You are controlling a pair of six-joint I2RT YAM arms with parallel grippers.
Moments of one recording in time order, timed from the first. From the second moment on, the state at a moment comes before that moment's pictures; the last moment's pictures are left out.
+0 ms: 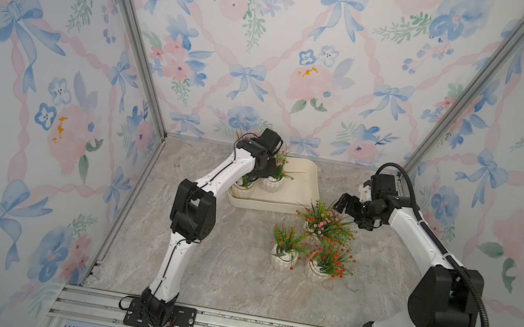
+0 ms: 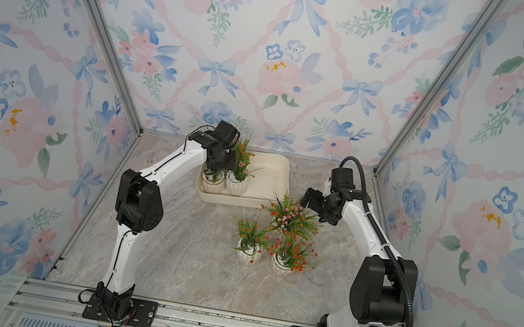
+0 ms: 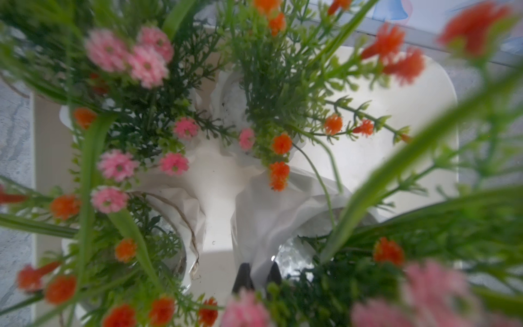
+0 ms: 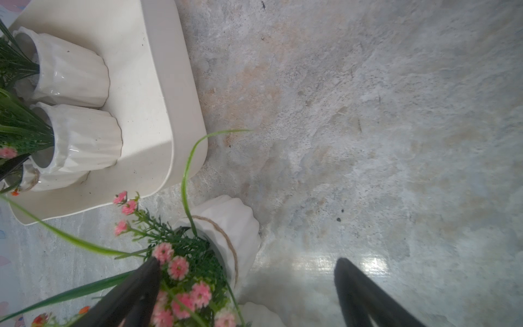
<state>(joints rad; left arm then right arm) -0.45 2.23 2.16 -0.96 -0.06 -0.53 0.10 1.76 1.46 -0.79 -0.22 0.40</state>
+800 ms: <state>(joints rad) -0.42 2.23 2.07 -0.94 -0.07 -0.49 0.10 1.76 1.46 -0.79 -0.22 0.40</state>
